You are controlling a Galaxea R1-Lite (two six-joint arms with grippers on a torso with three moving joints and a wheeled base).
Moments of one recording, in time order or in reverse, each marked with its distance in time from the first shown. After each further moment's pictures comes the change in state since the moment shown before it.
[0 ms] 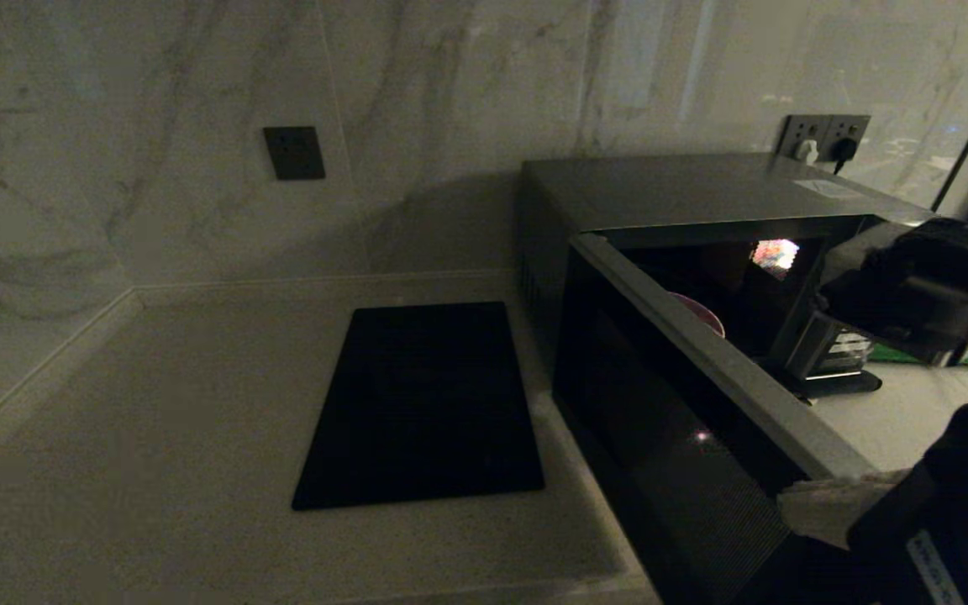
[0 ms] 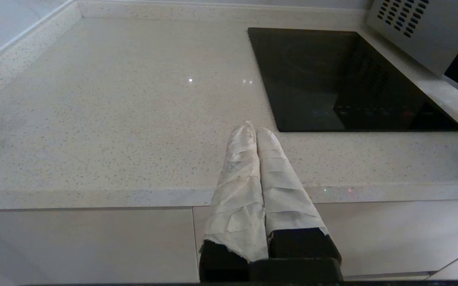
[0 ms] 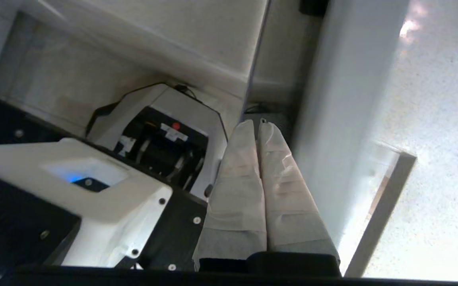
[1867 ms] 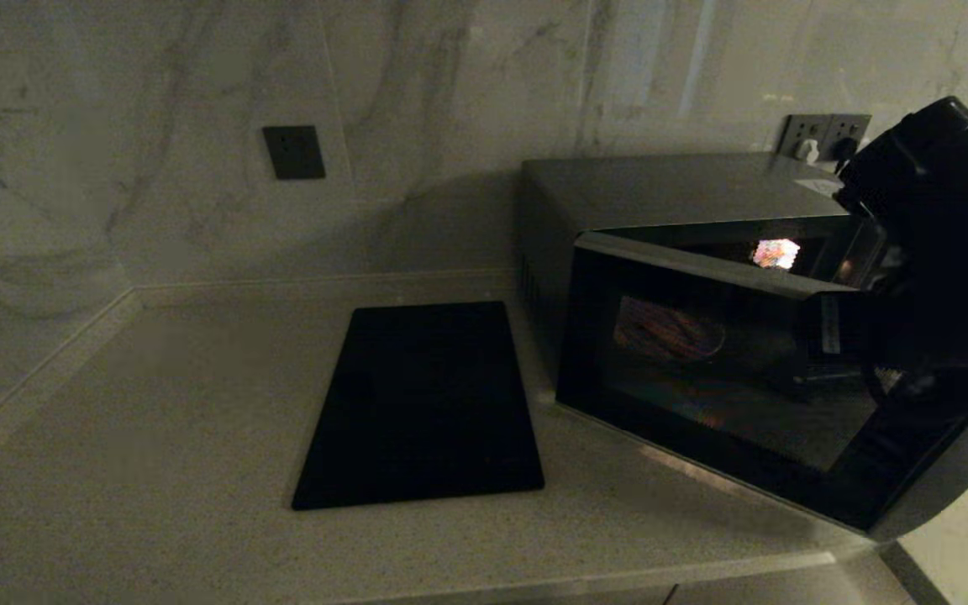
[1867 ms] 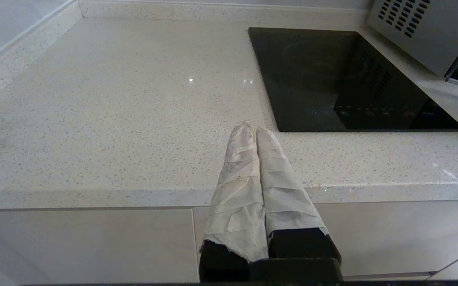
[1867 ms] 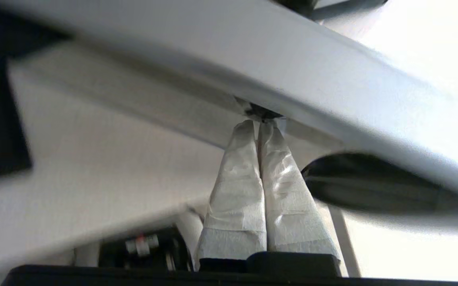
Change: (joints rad) left arm 0.000 0.000 0.000 0.000 0.000 0.000; right arm -0.723 0.067 0.168 -0.413 -0.079 -0.091
